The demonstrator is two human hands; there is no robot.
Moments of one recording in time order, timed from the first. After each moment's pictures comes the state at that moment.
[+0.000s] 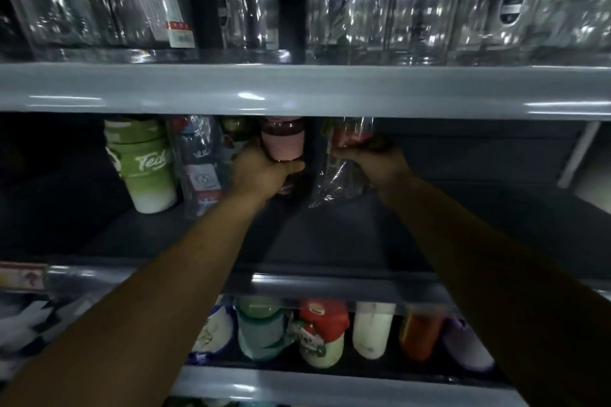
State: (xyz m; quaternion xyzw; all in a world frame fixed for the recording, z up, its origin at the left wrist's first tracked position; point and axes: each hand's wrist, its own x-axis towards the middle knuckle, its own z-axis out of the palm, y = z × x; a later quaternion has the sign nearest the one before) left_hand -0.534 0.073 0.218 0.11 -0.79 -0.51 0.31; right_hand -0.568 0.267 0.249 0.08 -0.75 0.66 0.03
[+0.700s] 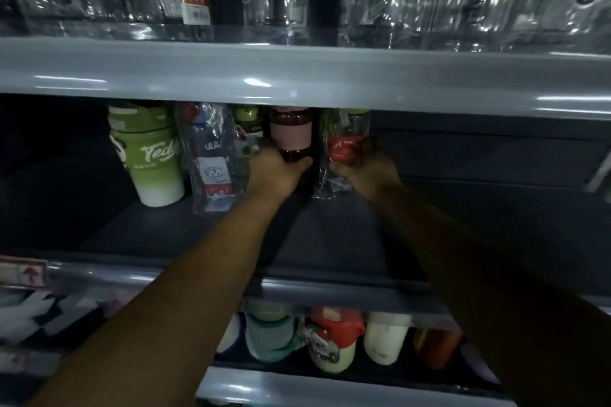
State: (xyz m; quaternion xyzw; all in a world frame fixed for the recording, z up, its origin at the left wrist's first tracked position) left_hand -0.545 0.064 0.202 0.14 -0.85 -0.41 0.30; right_hand -0.601 0.232 0.210 0.15 -0.87 0.47 0.06
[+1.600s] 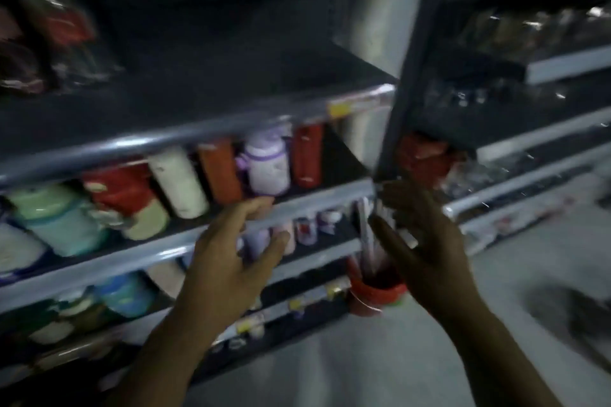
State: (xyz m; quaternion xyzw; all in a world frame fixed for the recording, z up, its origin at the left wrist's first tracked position) left_hand -0.271 0.384 0.072 -0.17 -0.86 -0.46 0.14; right_hand -0.239 0.640 0.078 0.05 -0.85 0.45 0.27
